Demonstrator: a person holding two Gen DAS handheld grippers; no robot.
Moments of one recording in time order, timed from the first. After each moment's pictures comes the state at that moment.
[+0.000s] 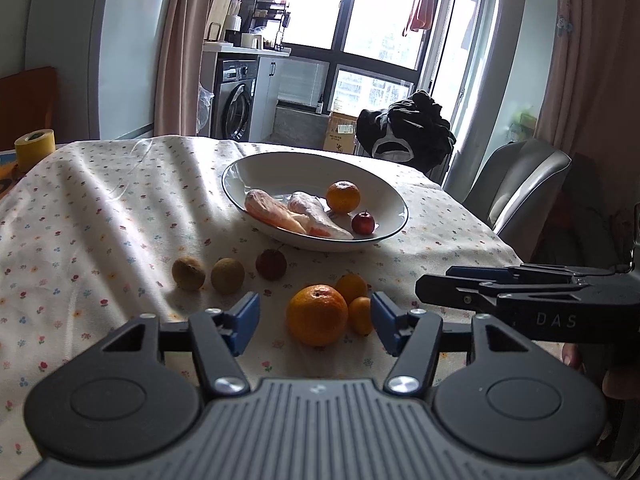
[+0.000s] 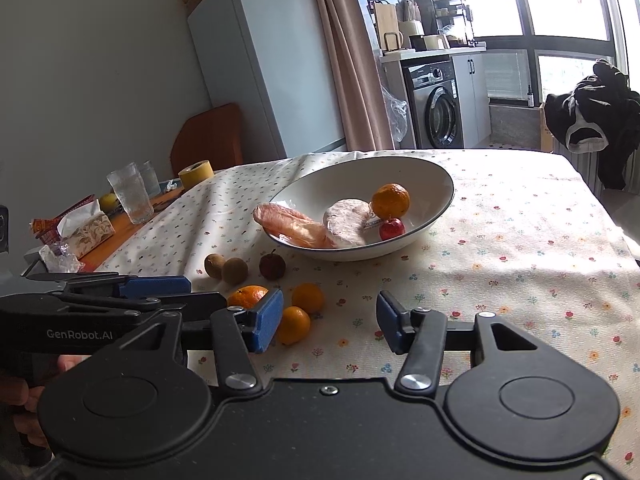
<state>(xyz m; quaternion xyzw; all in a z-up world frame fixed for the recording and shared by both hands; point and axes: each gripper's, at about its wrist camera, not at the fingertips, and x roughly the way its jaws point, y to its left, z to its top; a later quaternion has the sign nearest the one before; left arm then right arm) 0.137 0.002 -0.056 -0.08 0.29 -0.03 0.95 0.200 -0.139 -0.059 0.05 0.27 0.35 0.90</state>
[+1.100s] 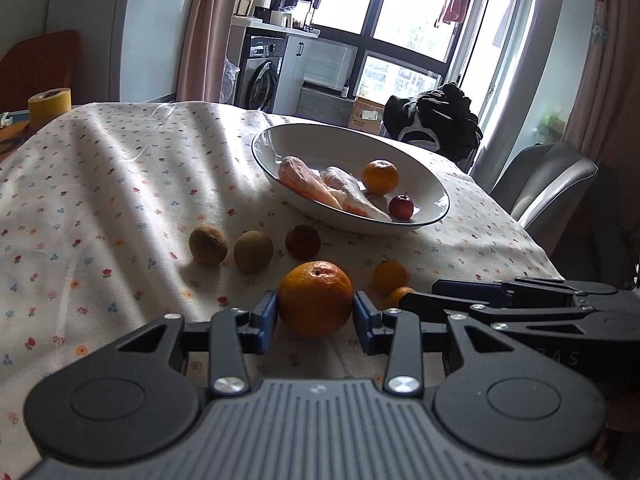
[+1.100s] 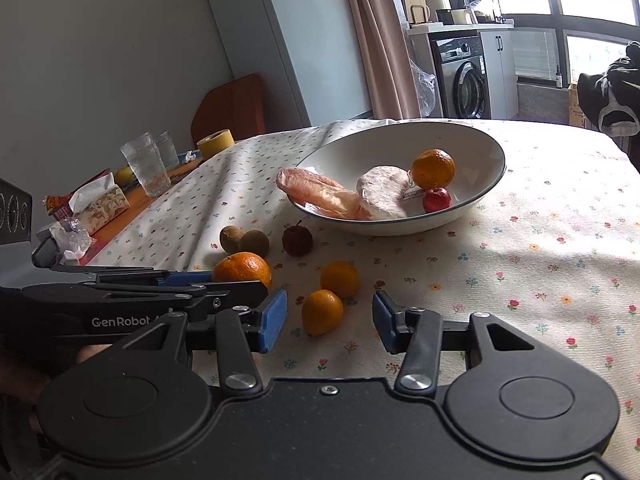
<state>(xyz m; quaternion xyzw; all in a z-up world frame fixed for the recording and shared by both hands) 0.152 0.018 -0.076 -0.12 0.31 0.00 0.94 0.214 -0.108 -0.075 0.04 0.30 0.39 0.87</state>
